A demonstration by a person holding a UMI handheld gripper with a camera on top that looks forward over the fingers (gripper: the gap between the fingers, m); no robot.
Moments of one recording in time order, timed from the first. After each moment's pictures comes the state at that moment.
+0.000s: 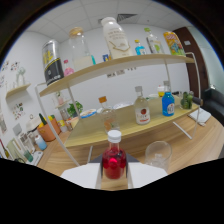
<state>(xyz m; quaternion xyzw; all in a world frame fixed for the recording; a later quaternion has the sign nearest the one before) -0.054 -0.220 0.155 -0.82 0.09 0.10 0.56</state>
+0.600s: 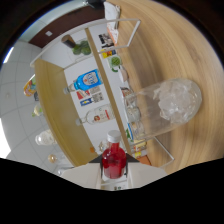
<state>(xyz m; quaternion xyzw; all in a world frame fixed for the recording) -0.034 -0.203 0.199 -0.46 0.51 0.63 0.35</state>
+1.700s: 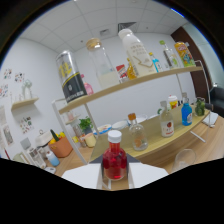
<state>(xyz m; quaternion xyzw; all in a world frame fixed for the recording) -0.112 -0.192 0.207 -0.76 0.10 0.15 0.62</state>
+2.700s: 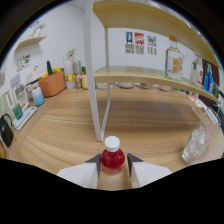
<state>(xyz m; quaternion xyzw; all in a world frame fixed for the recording) -0.165 -0.217 0.015 -0.88 -0.03 0.03 0.46</state>
